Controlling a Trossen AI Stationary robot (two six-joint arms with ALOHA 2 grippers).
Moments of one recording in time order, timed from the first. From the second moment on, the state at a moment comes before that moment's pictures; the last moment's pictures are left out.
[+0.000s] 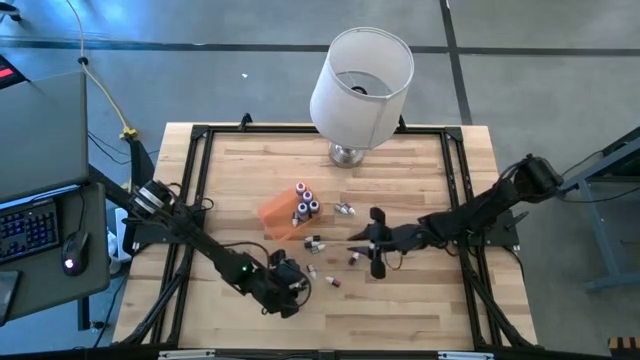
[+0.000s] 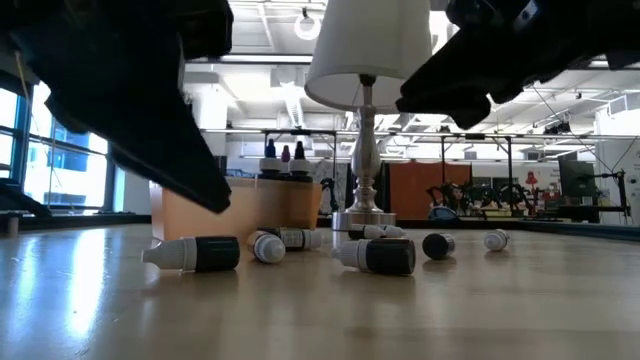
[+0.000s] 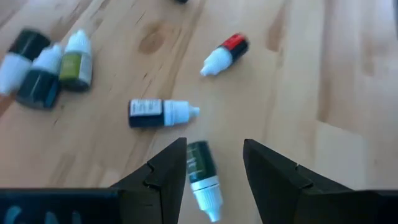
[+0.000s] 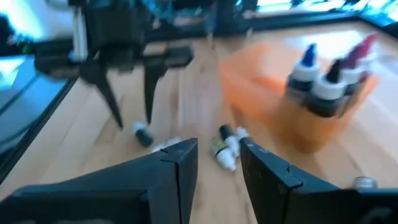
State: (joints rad) left arm -0.63 1.79 0.98 -0.05 -0.49 -0.82; right arm 0.36 1.43 0.53 0.55 0.34 0.26
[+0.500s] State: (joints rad) left arm -0.63 1.89 0.98 -0.05 -0.52 -0.84; right arm 0.36 1.43 0.44 0.70 0.42 0.17
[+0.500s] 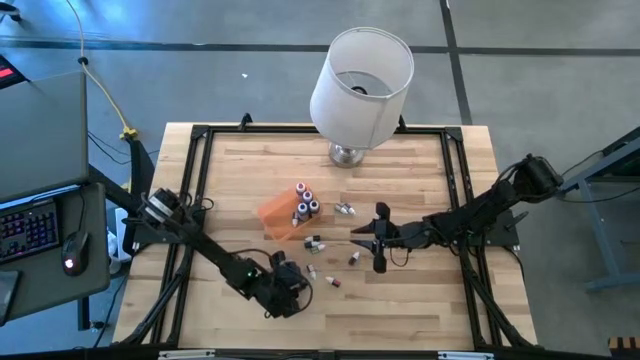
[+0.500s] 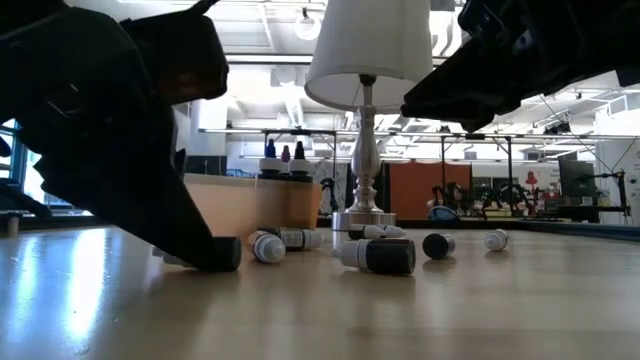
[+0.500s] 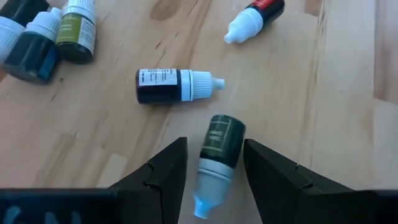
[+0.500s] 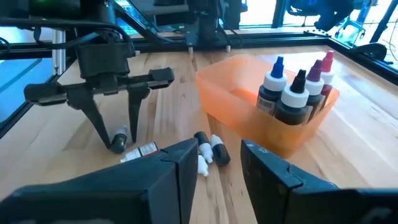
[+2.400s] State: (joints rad) left arm -0.09 1.66 0.88 -0.52 -0.45 -0.76; right arm 0.32 1.43 0.44 0.66 0.41 0.20
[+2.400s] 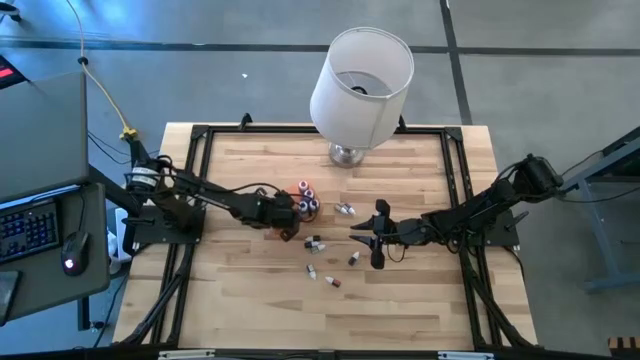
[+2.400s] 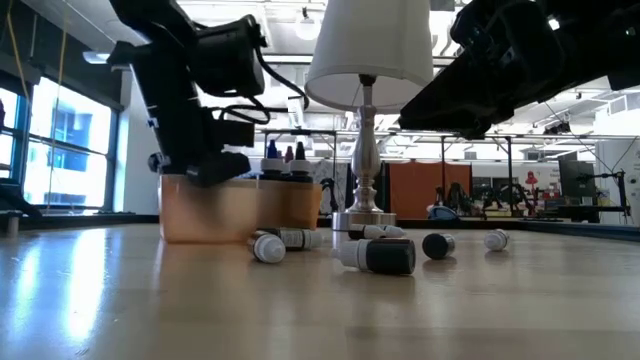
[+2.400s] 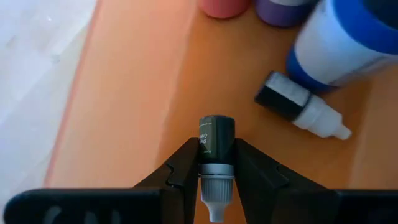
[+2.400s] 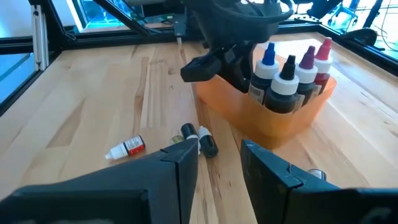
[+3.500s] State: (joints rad) left arm -0.09 1.66 0.88 -0.46 -0.35 -0.59; right arm 0.32 1.43 0.44 0.65 0.41 0.20
